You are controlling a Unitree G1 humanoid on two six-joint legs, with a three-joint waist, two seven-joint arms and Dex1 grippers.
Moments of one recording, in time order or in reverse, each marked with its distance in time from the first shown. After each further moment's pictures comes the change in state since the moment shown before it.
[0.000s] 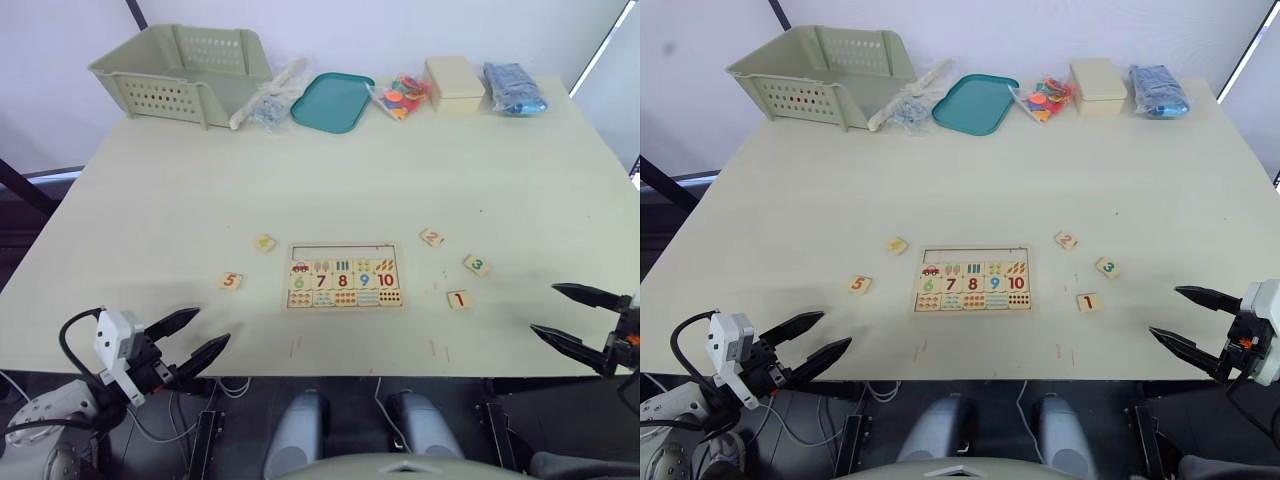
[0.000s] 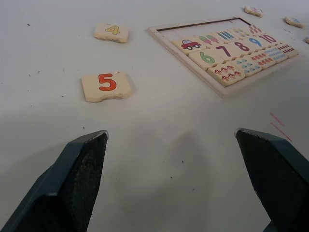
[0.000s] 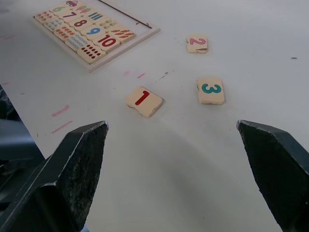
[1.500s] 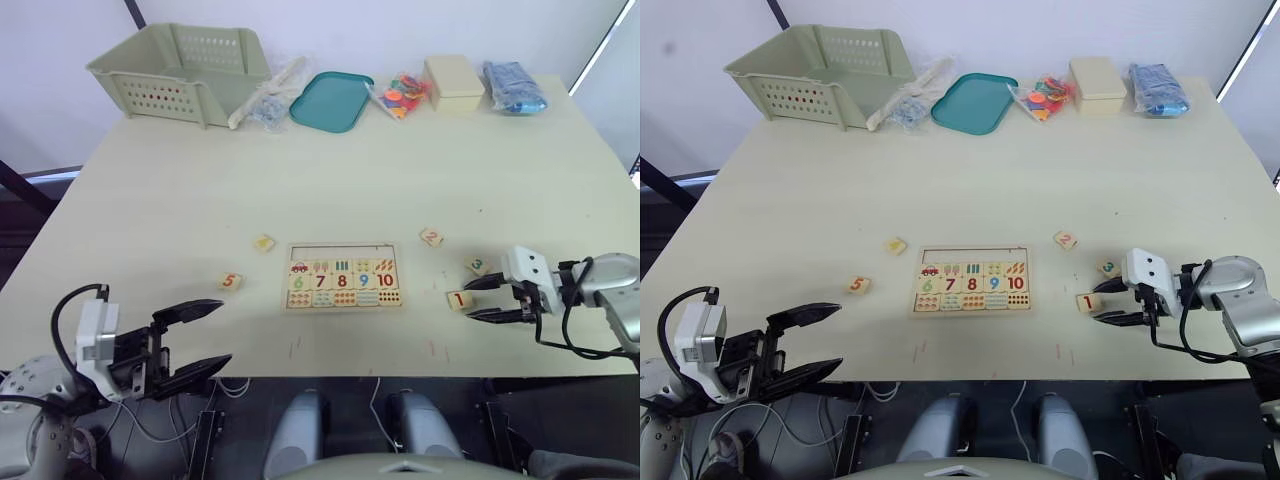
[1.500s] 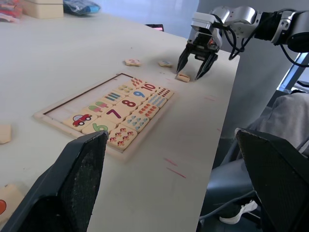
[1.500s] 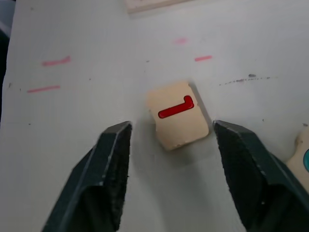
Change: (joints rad) left arm -0.139 0.097 -0.003 0.034 -0.157 -0.056 -0.445; right arm -0.672 -0.085 0.674 0.436 -0.359 -0.186 0.237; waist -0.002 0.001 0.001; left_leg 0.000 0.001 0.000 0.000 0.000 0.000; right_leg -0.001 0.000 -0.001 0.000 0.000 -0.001
